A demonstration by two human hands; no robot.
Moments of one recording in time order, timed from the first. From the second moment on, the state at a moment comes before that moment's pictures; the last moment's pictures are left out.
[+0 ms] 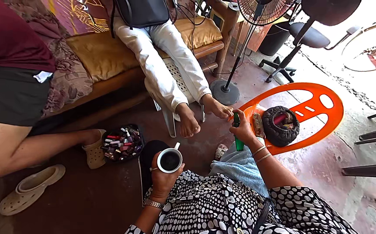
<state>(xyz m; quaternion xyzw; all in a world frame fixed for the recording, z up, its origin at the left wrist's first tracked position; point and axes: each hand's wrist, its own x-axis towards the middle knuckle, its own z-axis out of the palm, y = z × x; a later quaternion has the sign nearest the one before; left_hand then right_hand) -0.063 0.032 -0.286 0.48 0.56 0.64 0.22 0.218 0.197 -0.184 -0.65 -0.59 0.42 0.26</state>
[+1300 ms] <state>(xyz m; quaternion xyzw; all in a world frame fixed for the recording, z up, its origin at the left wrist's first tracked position) -0.061 0.031 -0.285 0.48 0.57 0.63 0.21 0.217 0.209 -0.211 -0.67 -0.51 0.43 0.32</state>
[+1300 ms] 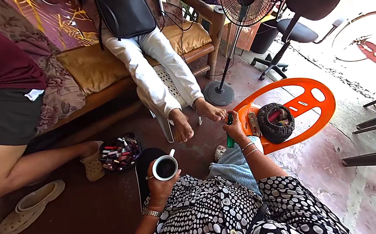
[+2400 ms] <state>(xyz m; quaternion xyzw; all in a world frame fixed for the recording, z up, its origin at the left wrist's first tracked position) -0.065 0.028 -0.285 0.48 0.57 0.63 0.22 0.128 0.137 -0.171 -0.56 -0.76 0.31 0.11</state>
